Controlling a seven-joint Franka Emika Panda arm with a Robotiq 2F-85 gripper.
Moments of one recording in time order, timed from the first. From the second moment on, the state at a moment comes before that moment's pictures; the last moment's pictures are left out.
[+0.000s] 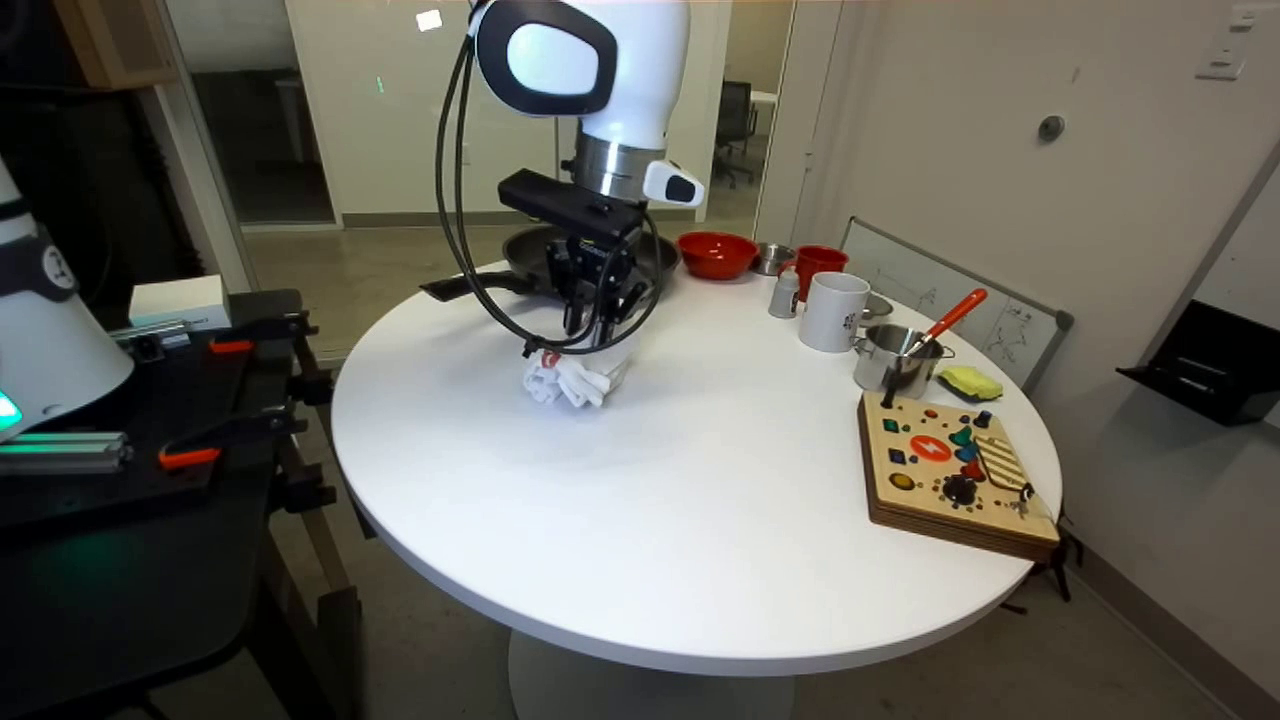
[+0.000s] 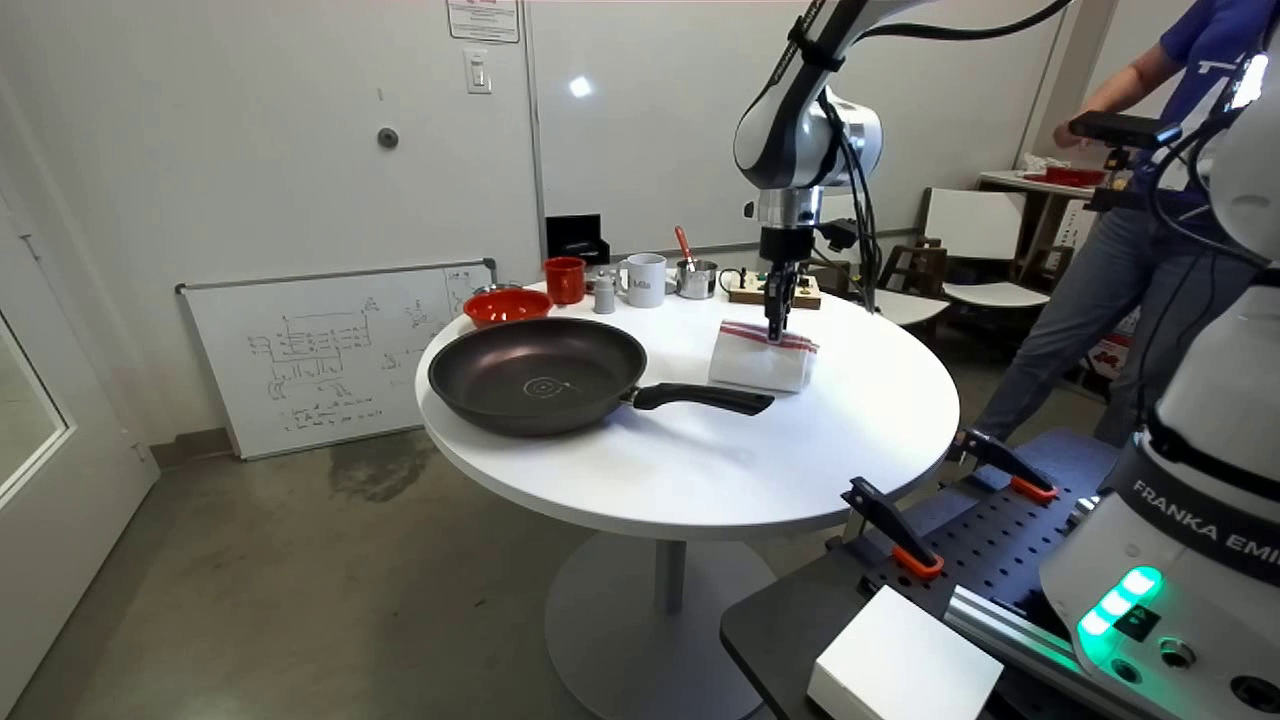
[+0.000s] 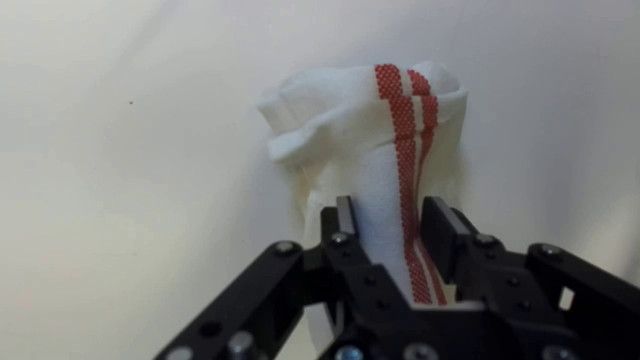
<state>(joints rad) -0.20 0.42 0.01 -2.20 0.03 2.49 -0.80</state>
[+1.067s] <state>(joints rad) -0.19 0.41 0.01 -2.20 -0.05 2.65 -0.80</state>
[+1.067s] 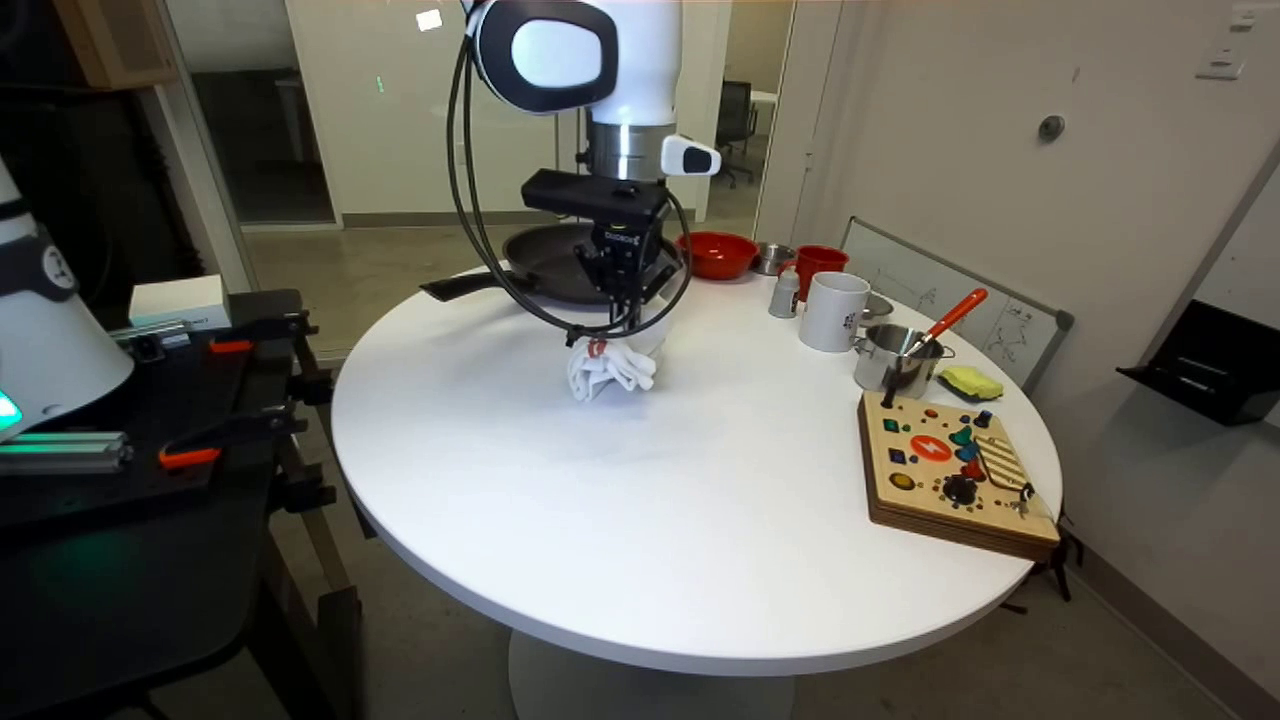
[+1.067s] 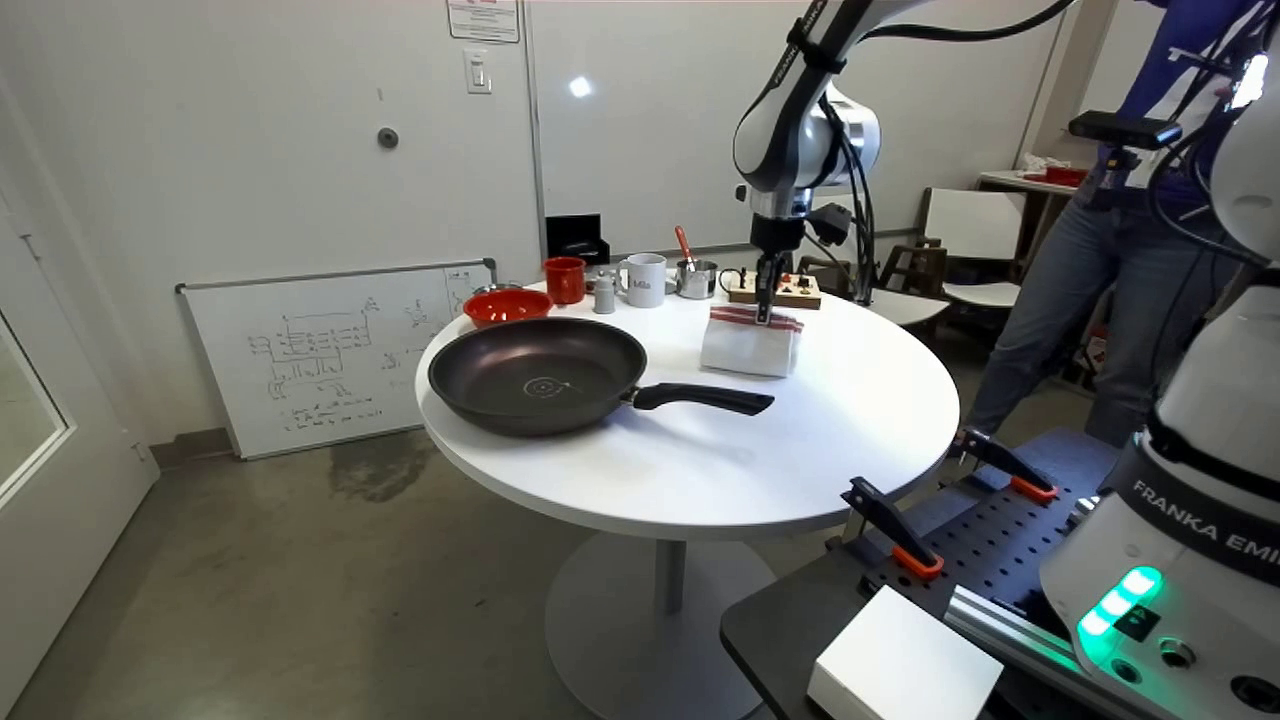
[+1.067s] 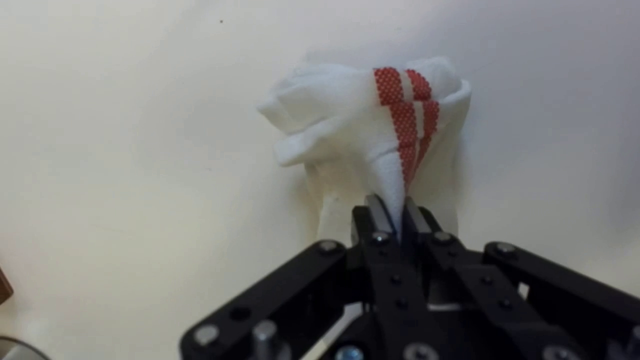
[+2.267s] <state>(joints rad) -0.19 0.41 0.01 -2.20 -0.11 2.69 -0.80</state>
